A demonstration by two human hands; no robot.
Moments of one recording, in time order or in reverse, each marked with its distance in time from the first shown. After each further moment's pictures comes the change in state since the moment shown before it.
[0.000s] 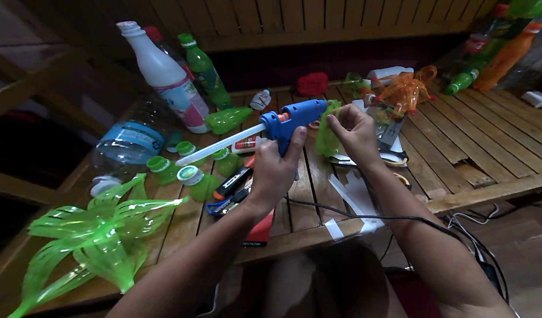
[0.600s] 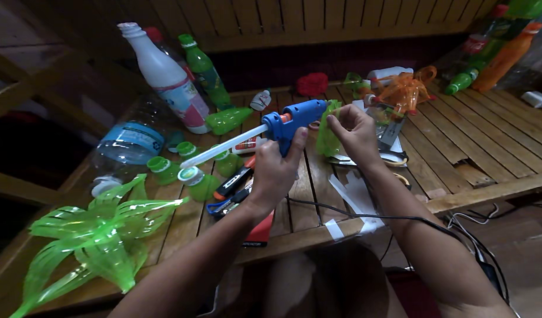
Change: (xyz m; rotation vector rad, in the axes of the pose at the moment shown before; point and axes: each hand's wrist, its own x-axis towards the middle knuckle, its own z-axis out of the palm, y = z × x) left_hand 0.000 -0.001 0.001 0.089 0.043 0.061; right_hand 0.000 0.000 0.000 -0.015 0.006 -0.005
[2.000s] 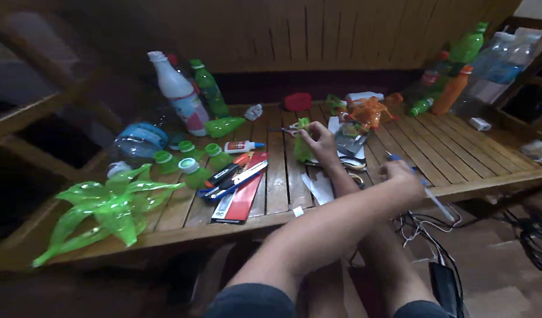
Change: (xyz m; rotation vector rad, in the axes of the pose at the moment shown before) left_hand -0.010 0.179 0.221 0.639 -1.115 0.055; right_hand -0.029 -0.015 -0.018 -0.047 -0.152 0.108
